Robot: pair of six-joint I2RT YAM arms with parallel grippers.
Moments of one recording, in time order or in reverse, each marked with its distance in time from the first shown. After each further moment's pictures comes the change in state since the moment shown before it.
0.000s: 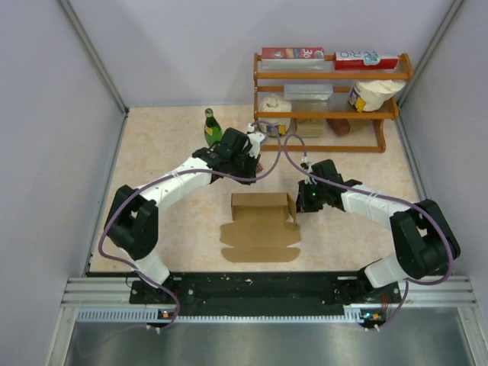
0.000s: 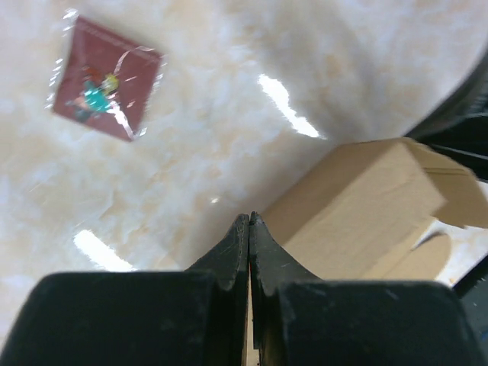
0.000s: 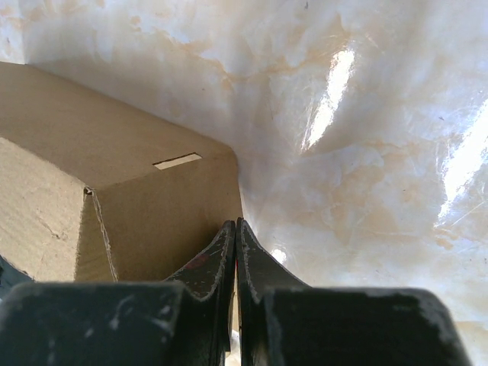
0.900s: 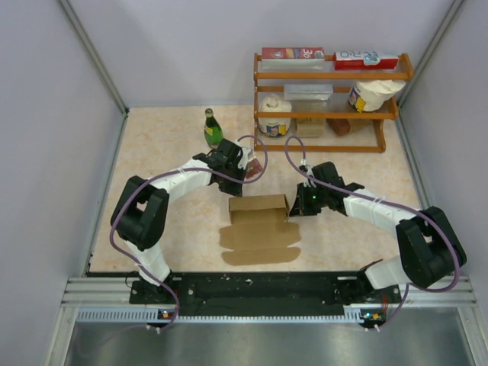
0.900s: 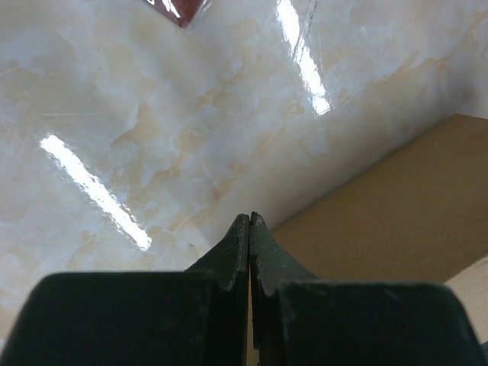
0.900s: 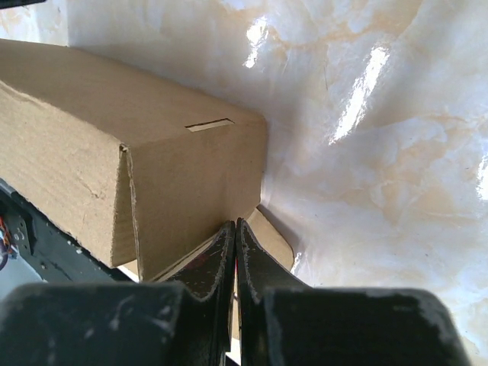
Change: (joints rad) left arm 0.093 0.097 -0.095 -0.056 -0.047 -0.083; right arm 0.022 -0.062 -0.031 -0.005 -0.070 0.034
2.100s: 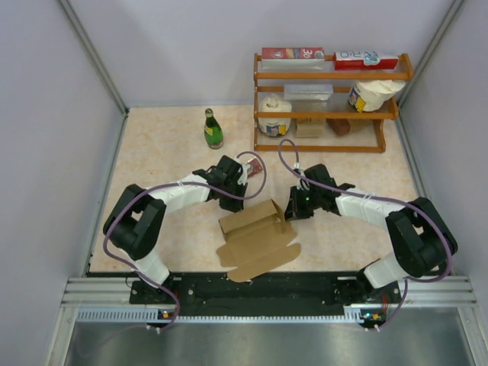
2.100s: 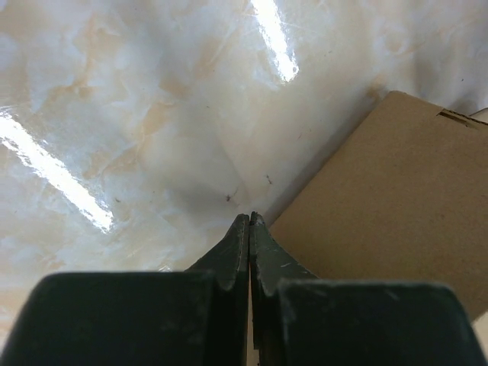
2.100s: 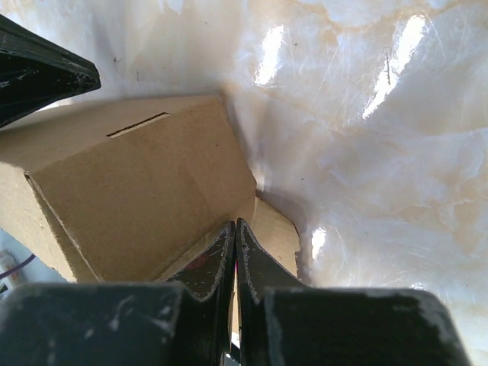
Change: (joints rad) left arm -0.060 -0.089 -0.208 0.088 0.061 -0.108; right arm 0.052 0.080 0.009 0.054 -0.053 0.090
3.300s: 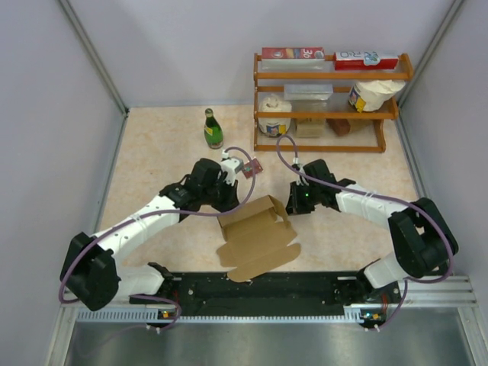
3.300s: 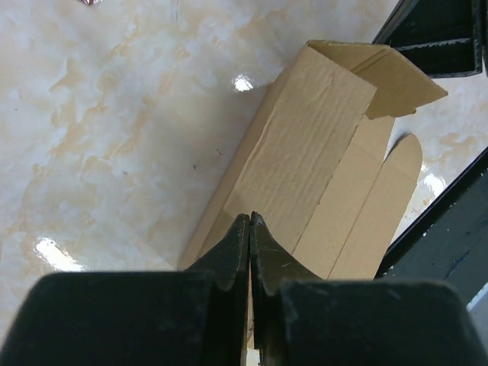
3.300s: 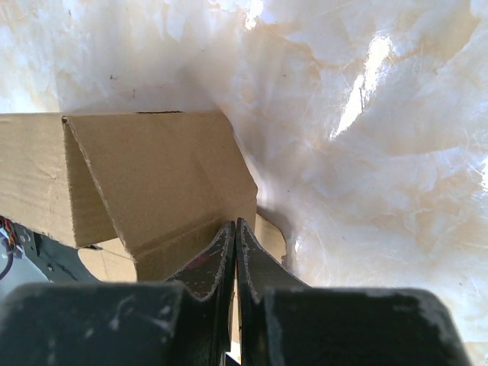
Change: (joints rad) left arm -0.019 -0.442 -0.140 0.043 0.013 0.106; right arm 0.000 -0.003 0.058 -0.063 0.064 -0.058
